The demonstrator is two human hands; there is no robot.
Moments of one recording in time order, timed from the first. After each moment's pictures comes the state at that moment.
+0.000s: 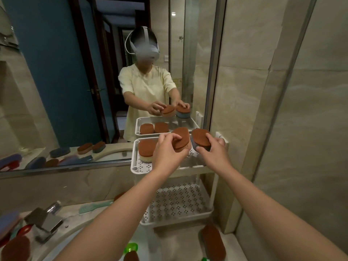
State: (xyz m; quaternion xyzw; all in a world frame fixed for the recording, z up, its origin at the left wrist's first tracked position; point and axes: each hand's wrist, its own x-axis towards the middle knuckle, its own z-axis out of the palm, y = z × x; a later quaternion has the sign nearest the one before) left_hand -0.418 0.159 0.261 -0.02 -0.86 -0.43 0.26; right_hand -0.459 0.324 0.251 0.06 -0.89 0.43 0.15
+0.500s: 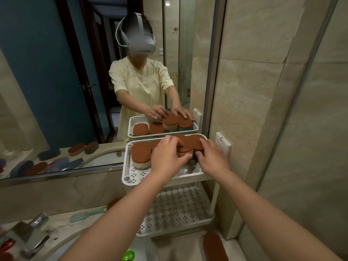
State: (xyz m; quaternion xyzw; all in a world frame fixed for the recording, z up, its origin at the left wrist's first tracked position) left_hand -0.470 0.159 0.242 -0.06 -0.93 -0.24 0.29; right_hand -0.496 0.321 0.236 0.07 -0.96 0.22 0.14
